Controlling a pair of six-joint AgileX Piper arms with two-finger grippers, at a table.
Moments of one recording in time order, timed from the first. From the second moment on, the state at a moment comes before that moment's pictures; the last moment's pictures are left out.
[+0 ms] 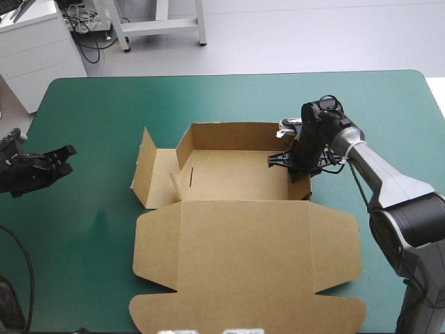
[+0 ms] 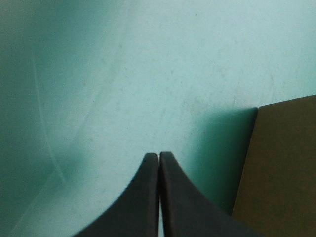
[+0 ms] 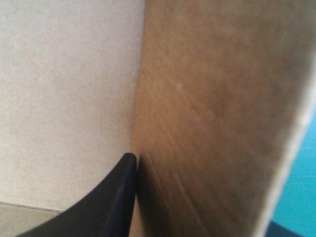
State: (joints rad) left arm 0.48 1.44 -1.06 -0.70 0.82 0.31; right arm 0.34 1.93 -1.63 0.06 1.23 0.20
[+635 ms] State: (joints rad) left arm 0.48 1.44 -1.06 -0.70 0.82 0.31; right arm 0.34 1.93 -1.63 0.06 1.23 0.16
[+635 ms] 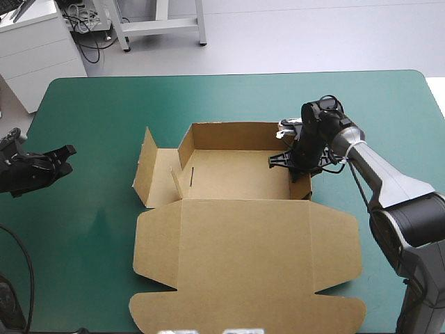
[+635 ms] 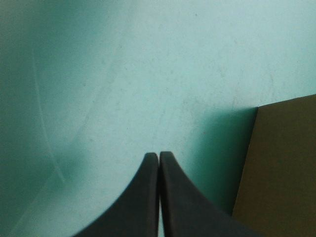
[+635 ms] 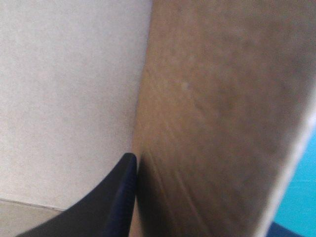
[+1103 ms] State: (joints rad) left arm 0.48 1.44 -1.06 -0.70 0.82 0.31; right arm 0.34 1.93 -1.64 0.09 1.23 0.16
